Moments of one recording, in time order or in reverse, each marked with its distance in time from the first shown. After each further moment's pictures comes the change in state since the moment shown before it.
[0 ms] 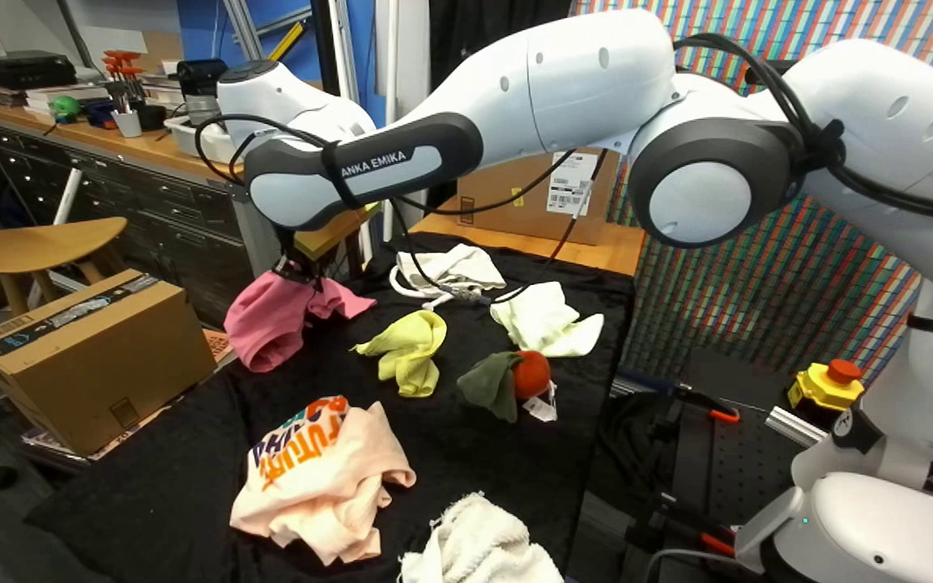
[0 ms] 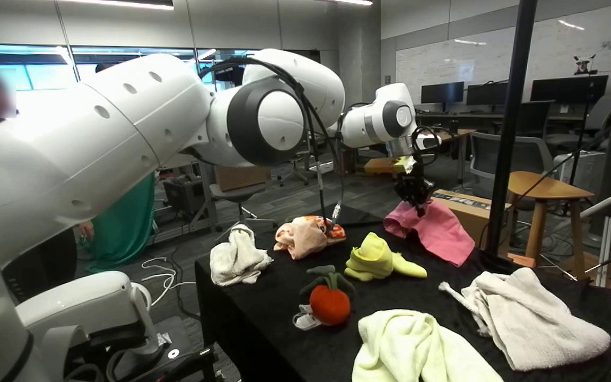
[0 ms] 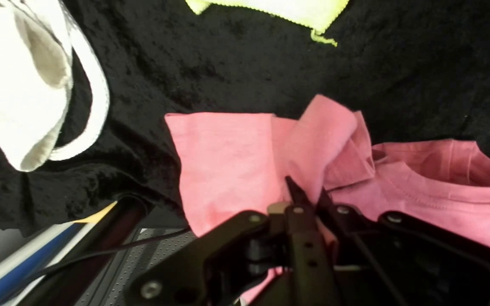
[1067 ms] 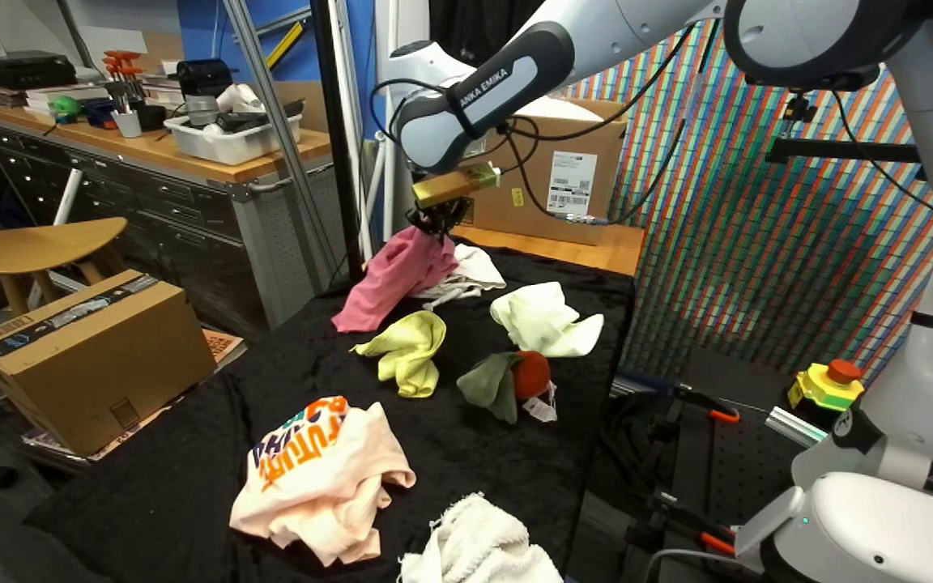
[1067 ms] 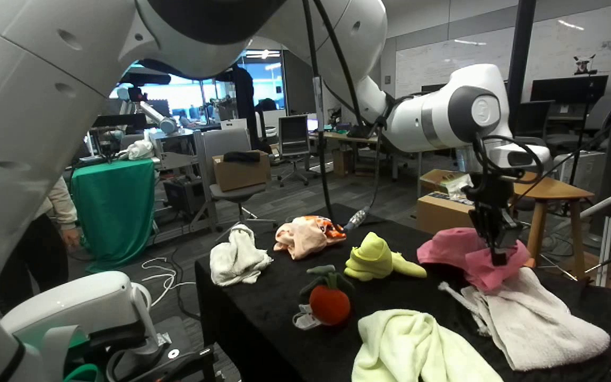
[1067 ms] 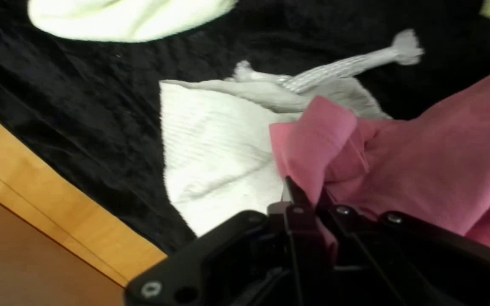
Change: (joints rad) arm -0.190 -0.428 -0.104 -0.723 0.022 0.221 0.305
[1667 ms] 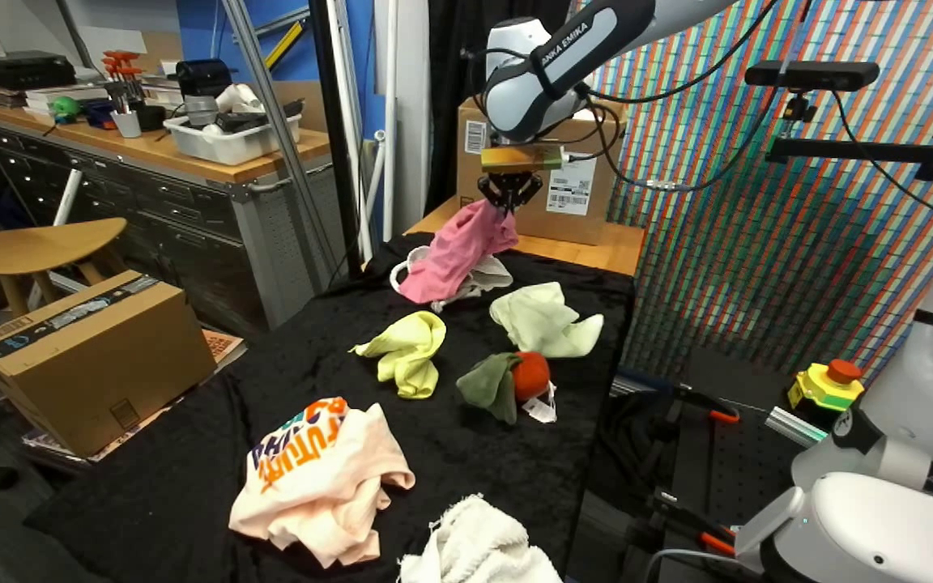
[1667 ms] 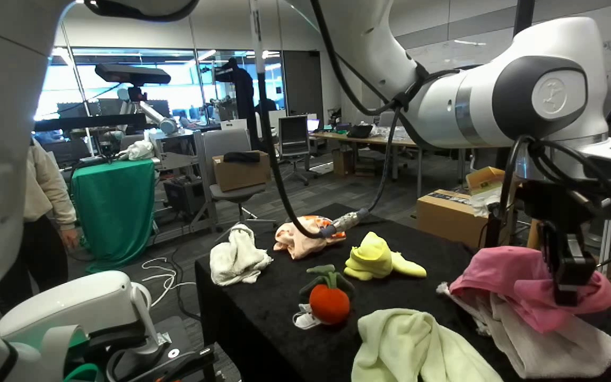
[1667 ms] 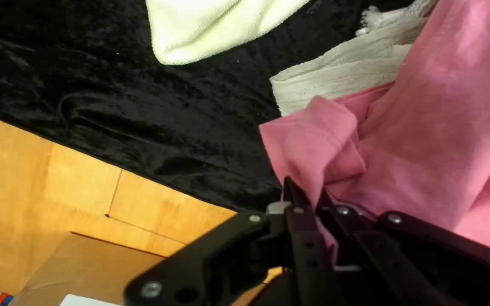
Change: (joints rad) arm -0.133 -0.225 -0.054 -0.300 0.046 0.138 0.165
